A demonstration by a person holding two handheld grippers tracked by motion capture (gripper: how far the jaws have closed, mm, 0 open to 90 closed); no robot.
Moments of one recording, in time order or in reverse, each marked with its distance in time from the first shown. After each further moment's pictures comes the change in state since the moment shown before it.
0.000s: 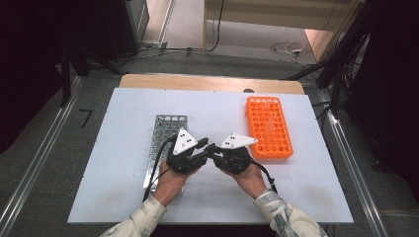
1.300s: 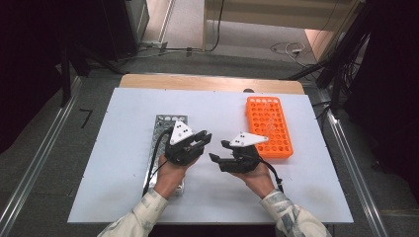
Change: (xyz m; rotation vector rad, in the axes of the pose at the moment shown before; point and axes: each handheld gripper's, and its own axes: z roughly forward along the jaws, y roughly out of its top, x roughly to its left) left arm 0.014 0.018 0.002 -0.026 0.034 -0.067; right arm -0.017 -0.008 -0.017 0.019 -0.011 0.052
